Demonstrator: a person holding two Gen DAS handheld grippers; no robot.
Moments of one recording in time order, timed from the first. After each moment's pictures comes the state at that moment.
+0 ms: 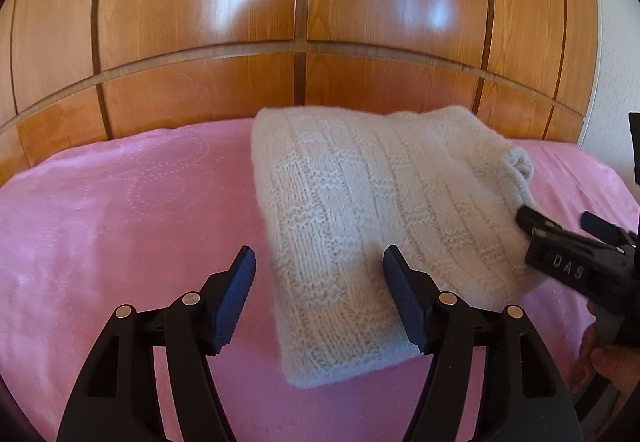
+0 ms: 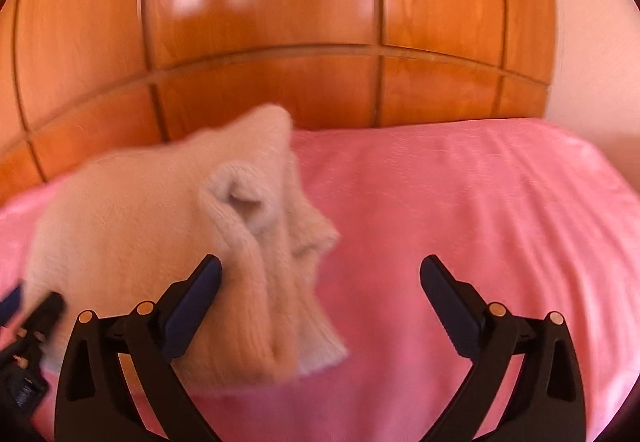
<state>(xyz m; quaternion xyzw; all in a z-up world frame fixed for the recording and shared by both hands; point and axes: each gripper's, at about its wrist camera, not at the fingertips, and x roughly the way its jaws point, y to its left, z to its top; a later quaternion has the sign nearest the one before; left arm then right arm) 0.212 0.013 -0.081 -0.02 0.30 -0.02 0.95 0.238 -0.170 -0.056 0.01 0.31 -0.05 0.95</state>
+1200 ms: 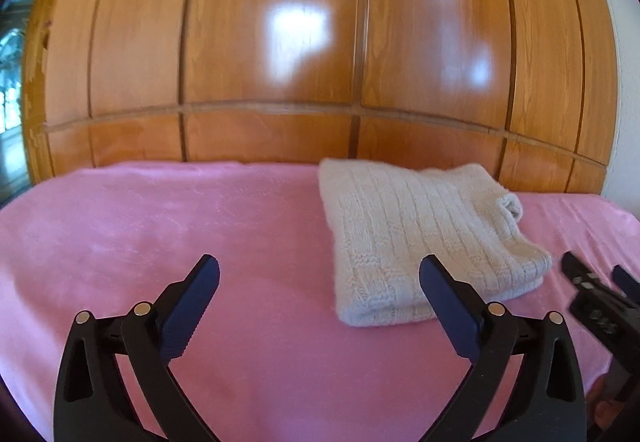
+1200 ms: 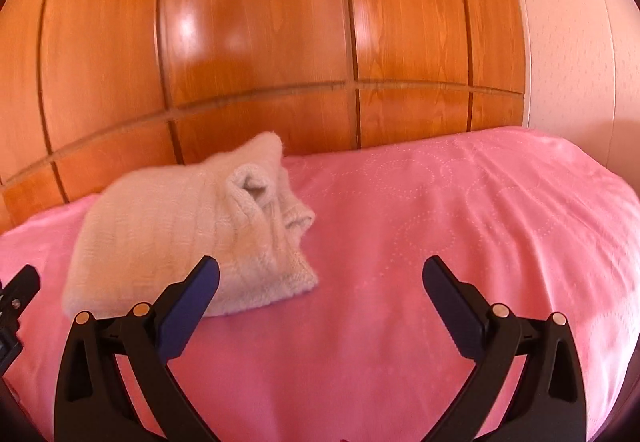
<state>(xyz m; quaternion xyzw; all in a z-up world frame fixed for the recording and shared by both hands) 0.107 0.021 -0.053 -0.04 0.18 0.08 0.98 0.141 -0.191 -0.045 0.06 0.21 -0.03 0.98</state>
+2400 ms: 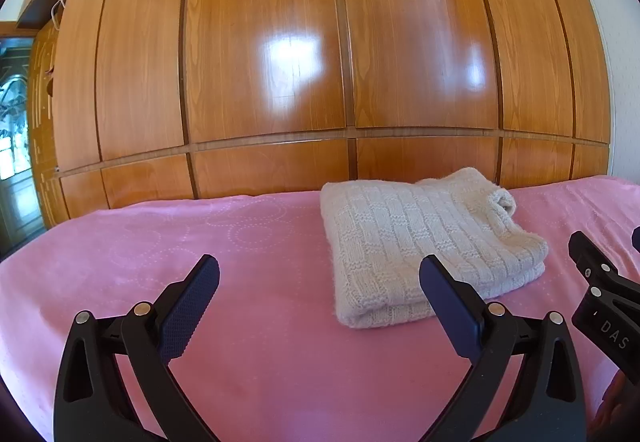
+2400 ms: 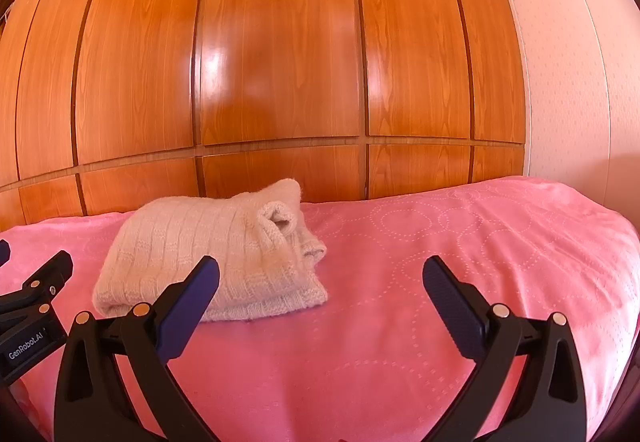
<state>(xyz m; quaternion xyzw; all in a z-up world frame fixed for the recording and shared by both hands) 0.087 0.003 -0.051 0.02 0.14 0.09 0.99 0.101 -0.175 -0.037 0.02 0.13 -0.02 0.99</state>
